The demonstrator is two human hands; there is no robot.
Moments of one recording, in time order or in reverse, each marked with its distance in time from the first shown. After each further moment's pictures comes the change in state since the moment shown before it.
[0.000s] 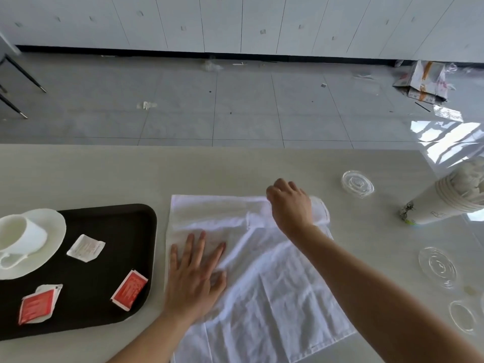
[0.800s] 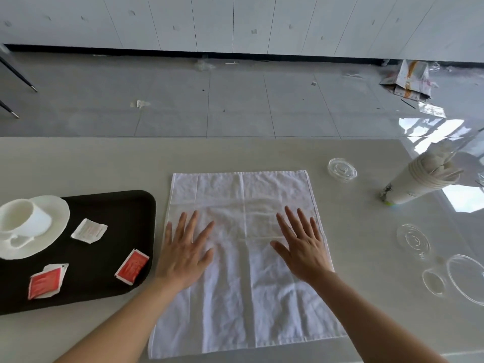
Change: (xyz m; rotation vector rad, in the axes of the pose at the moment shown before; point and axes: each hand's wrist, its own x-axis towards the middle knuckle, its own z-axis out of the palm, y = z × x) left_hand 0.004 -0.018 -0.020 0.091 -0.085 0.052; right_hand -0.150 0.042 0.043 0.070 -0.200 -0.007
